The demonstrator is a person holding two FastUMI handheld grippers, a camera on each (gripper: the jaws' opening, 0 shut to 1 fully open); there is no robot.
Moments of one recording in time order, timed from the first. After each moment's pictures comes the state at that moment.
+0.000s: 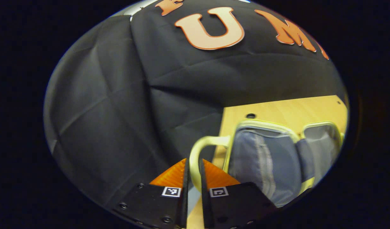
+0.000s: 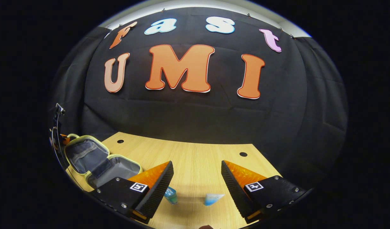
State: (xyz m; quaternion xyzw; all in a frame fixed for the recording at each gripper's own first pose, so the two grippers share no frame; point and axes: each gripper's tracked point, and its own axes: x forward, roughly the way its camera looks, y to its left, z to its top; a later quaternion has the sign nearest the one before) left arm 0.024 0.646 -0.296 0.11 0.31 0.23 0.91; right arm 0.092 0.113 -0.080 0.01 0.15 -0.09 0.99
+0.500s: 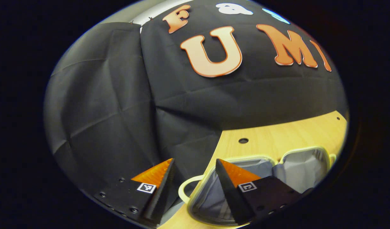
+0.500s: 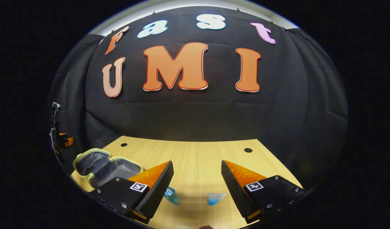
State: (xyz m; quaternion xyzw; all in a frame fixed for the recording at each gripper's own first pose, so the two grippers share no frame) left arm 0.030 0.557 -0.204 0.09 0.20 0.24 0.95; right arm 0.092 0.098 -0.094 0.05 0.15 -0.07 0.99
